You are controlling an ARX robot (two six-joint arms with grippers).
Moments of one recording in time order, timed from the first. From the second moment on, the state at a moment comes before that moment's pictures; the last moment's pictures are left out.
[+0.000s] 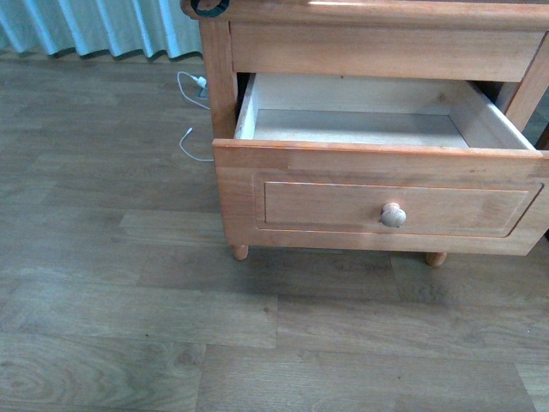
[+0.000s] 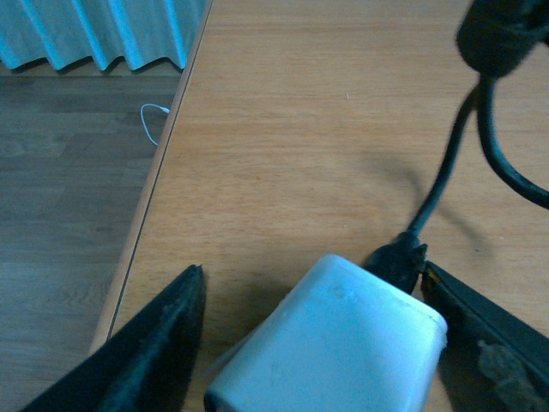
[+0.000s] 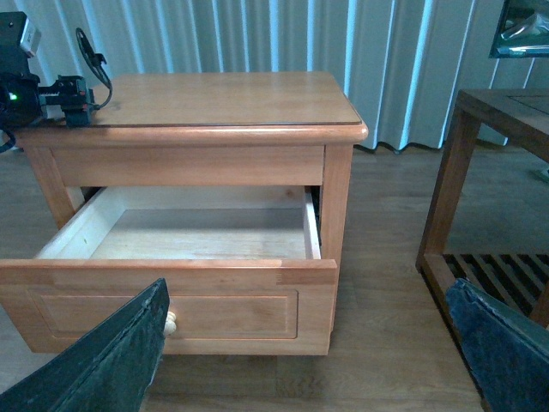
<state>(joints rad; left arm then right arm) -0.35 2.40 2.03 0.13 -0.32 -0.09 0.00 0.12 0.15 -0.03 0.00 0.00</state>
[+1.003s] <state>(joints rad) -0.51 2.04 1.52 0.32 -0.18 -0.09 0.00 0.12 0.15 -0.03 0.00 0.00</state>
